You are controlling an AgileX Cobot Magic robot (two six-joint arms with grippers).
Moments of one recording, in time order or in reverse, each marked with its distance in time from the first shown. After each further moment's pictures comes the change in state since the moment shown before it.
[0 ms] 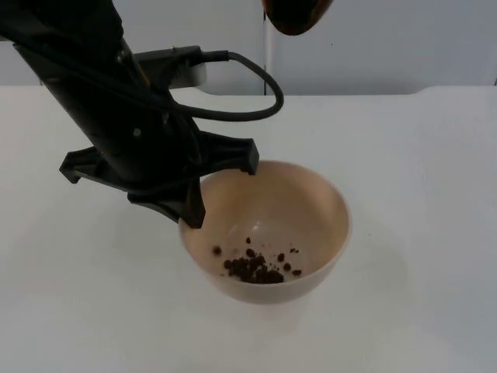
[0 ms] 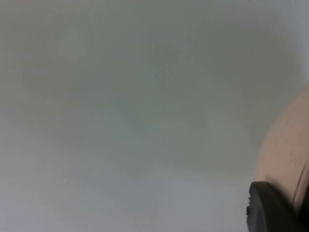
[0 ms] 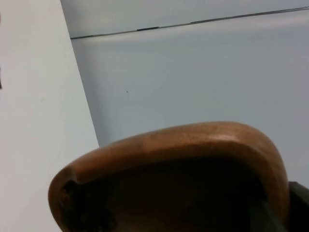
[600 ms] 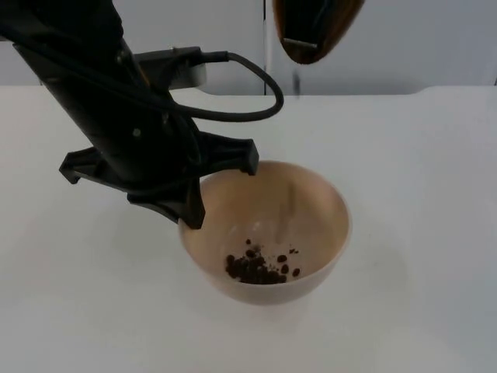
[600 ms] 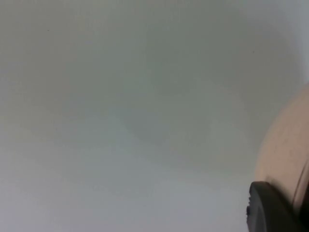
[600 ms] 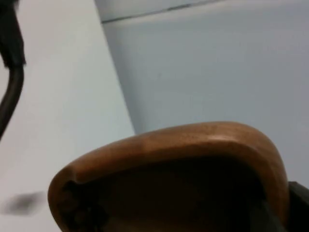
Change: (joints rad) right arm -0.057 0.000 0.000 0.134 -0.008 0.000; left arm 0.000 0.000 0.000 0.000 0.002 0.000
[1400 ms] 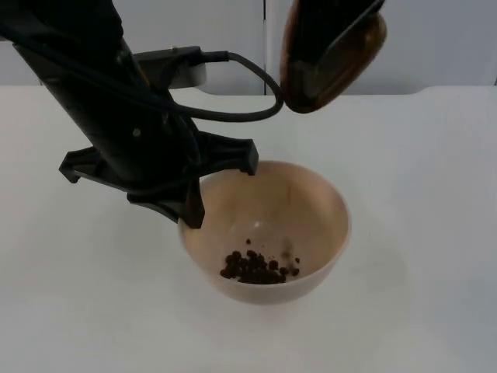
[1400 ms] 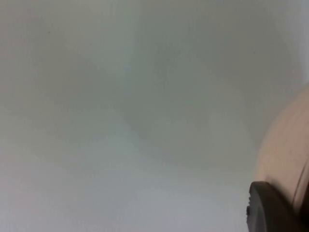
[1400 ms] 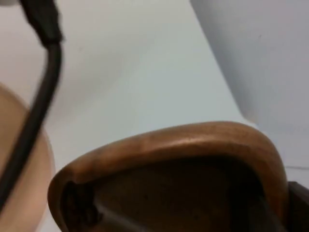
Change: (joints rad) right arm -0.153 -0.014 0.000 0.362 -0.095 -0.001; left arm 0.000 0.000 0.000 0.002 0.000 0.000
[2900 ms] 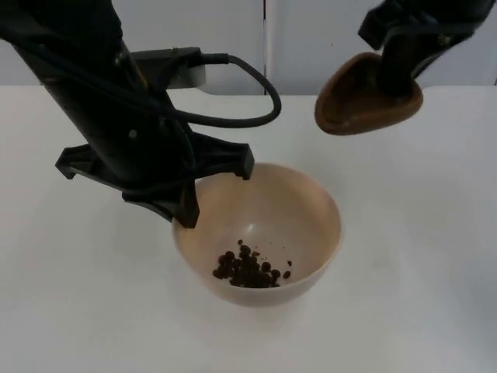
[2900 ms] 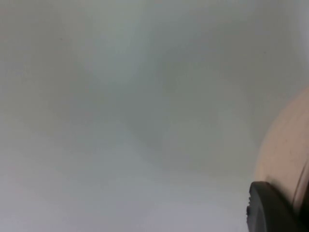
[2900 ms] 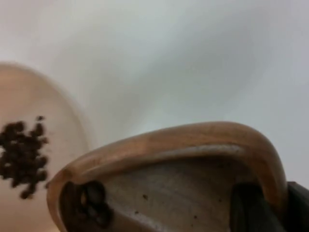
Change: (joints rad) right arm -0.472 0.038 0.025 0.845 -0.091 -0.373; left arm 0.000 0.000 0.000 0.046 0.000 0.000
